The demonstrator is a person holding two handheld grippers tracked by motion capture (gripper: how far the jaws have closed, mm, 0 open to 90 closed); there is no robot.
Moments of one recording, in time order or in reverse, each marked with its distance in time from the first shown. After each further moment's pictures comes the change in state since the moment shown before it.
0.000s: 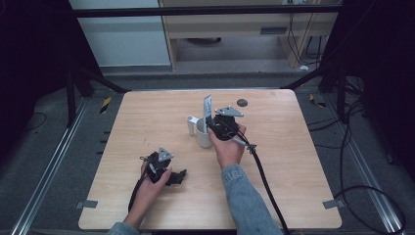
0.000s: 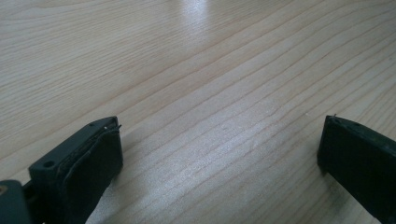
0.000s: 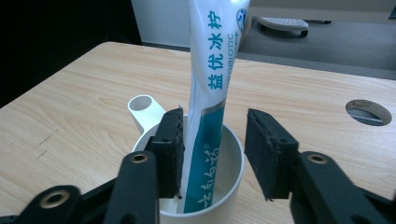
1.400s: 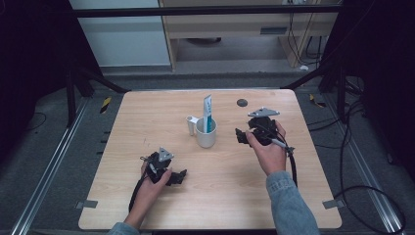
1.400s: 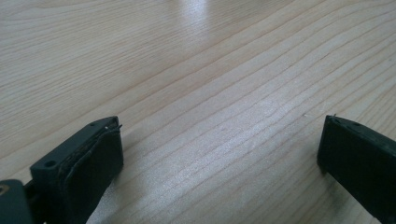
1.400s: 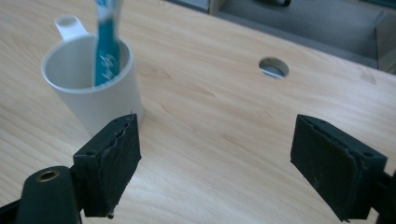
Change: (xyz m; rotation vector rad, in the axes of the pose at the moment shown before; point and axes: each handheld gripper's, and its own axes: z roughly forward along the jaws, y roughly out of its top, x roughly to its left) left arm -0.001 0.000 0.000 -0.001 0.005 -0.001; right arm -0.081 0.000 -0.074 0.199 -0.068 -0.150
